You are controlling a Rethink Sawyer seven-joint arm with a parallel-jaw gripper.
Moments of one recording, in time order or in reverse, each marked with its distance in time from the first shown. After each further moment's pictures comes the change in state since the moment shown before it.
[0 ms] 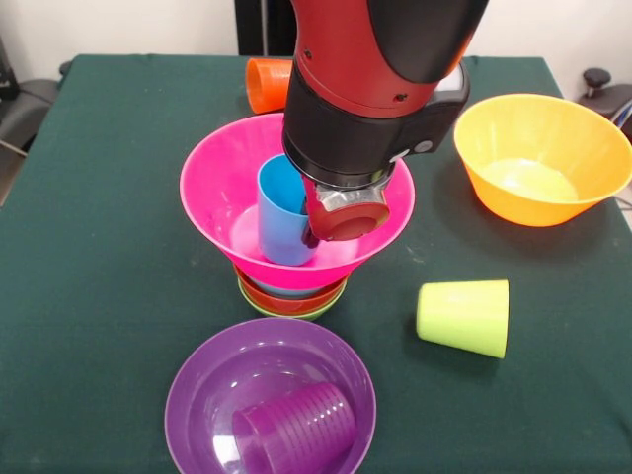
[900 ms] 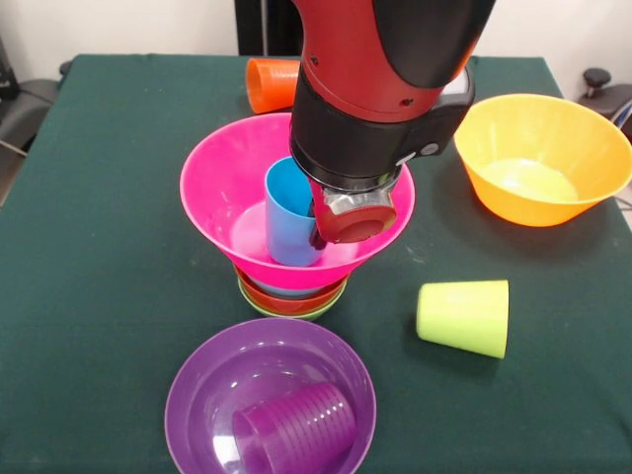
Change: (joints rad) arm 0.003 0.000 0.016 0.004 -0.003 0.000 0.000
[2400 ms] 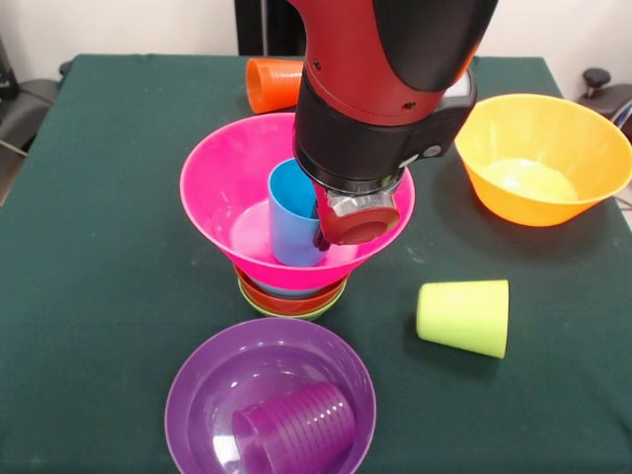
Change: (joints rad) arm 0.001 0.000 0.011 0.002 -0.004 0.000 0.000
